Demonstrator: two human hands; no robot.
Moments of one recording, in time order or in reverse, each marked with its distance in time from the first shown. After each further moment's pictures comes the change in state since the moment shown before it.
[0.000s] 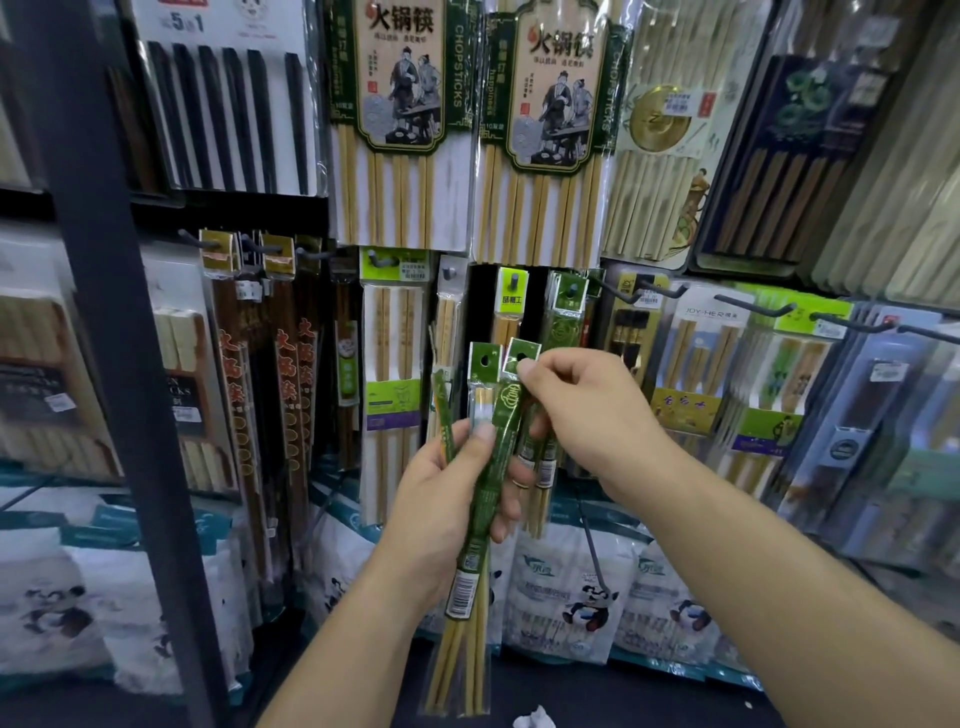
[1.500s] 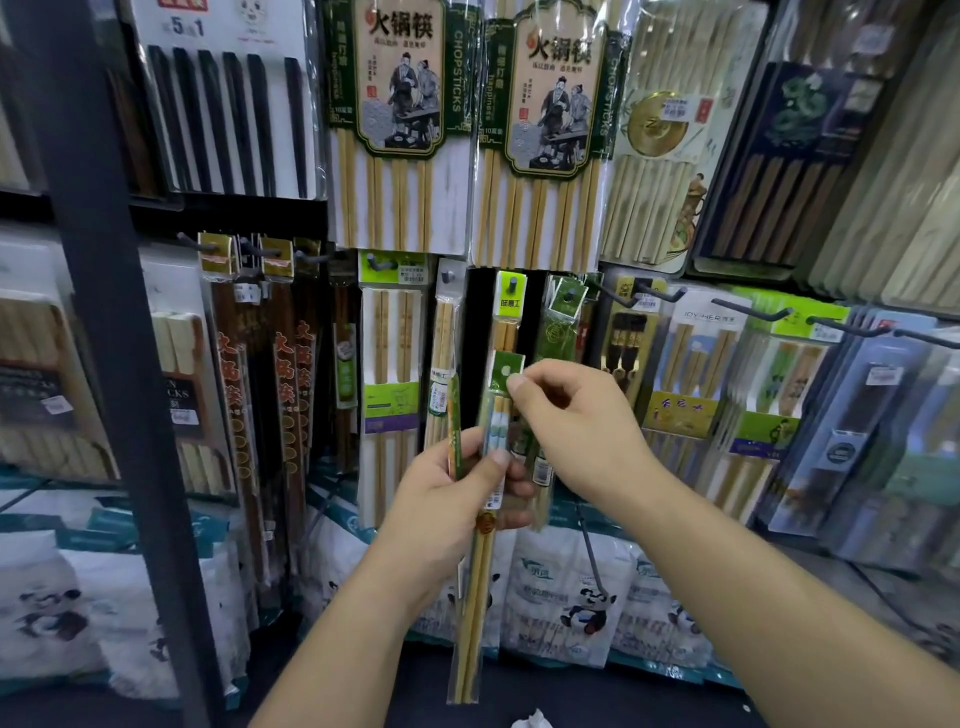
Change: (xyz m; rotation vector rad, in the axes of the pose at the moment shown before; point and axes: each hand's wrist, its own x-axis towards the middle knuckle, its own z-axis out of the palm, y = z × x) left_hand 0.001 0.002 0.000 0.077 -0.010 -0.048; right_hand 0.000 0.020 0.009 -0.079 0.027 -0.201
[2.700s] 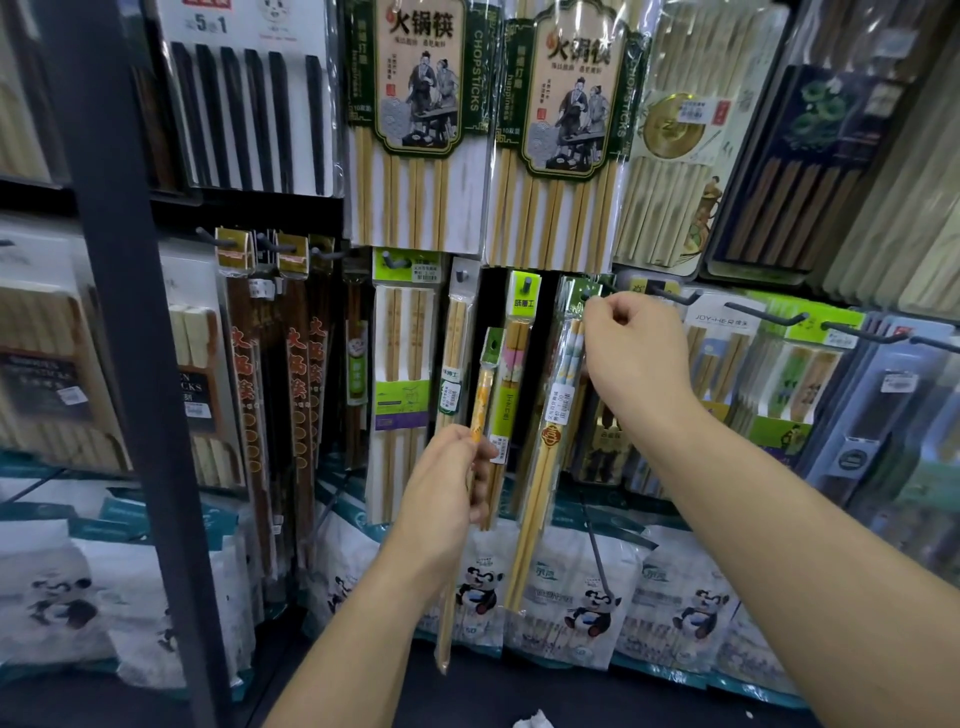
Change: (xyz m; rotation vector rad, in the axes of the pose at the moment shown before) left_hand 0.004 0.001 -0.005 0.168 0.192 -0.048; right_hand 0.048 -0.009 -0.024 -0.003 0.309 0.135
